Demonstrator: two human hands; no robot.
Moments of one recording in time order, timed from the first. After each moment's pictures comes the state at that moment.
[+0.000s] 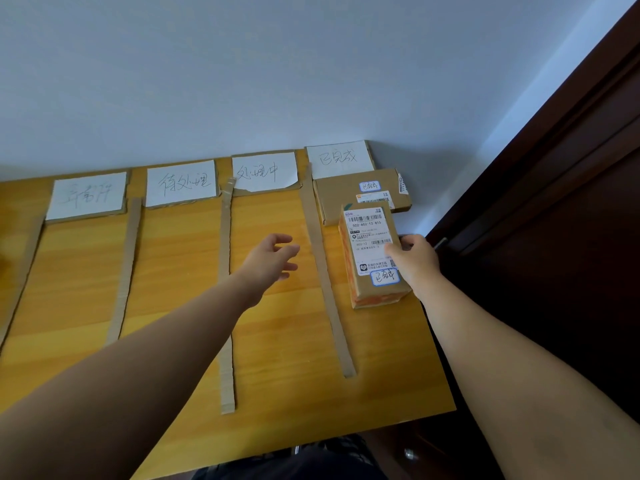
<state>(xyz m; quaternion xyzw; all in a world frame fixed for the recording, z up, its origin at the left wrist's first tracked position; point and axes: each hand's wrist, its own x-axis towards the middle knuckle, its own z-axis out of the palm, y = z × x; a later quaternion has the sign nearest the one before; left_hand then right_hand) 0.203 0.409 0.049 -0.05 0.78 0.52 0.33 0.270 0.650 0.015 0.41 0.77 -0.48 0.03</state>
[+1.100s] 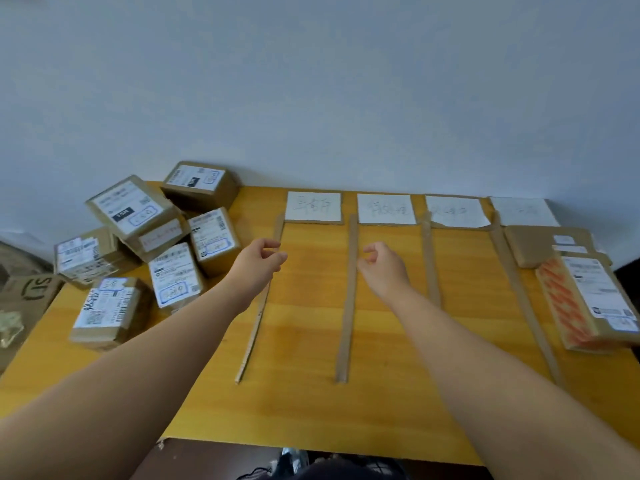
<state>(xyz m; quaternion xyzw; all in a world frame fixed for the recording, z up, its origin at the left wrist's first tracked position) 0.178 -0.026 0.109 -0.11 0.83 0.52 0.15 0.185 0.195 0.076 0.15 0.89 -0.43 0.07</state>
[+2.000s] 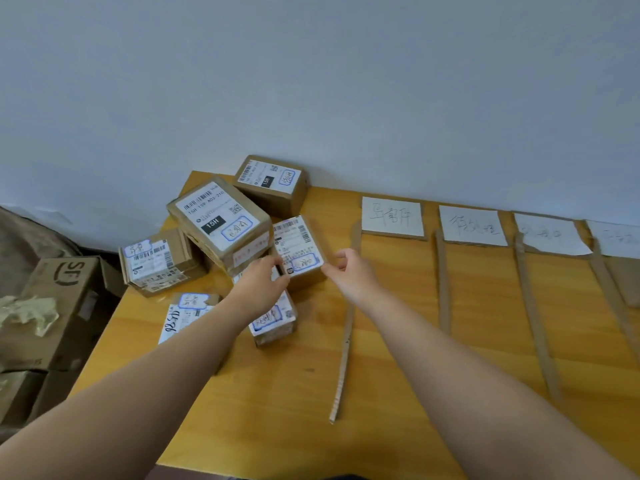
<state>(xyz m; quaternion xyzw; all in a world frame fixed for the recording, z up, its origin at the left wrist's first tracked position) 0.112 -0.206 0.064 -0.07 0.92 0.33 0.18 0.100 -0.028 0.054 0.12 0.85 -0.47 0.19</state>
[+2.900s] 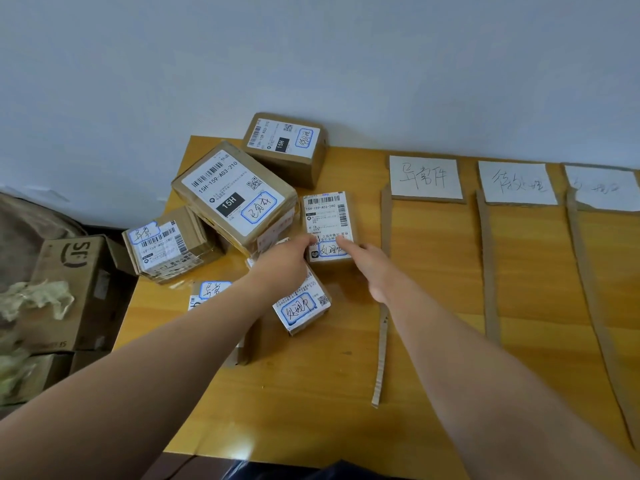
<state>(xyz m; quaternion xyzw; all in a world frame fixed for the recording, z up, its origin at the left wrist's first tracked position) 0.084 -0.220 0.045 0.07 0.95 0.18 0.24 0.082 -0.059 -0.007 0.31 0.65 -0.64 0.28</state>
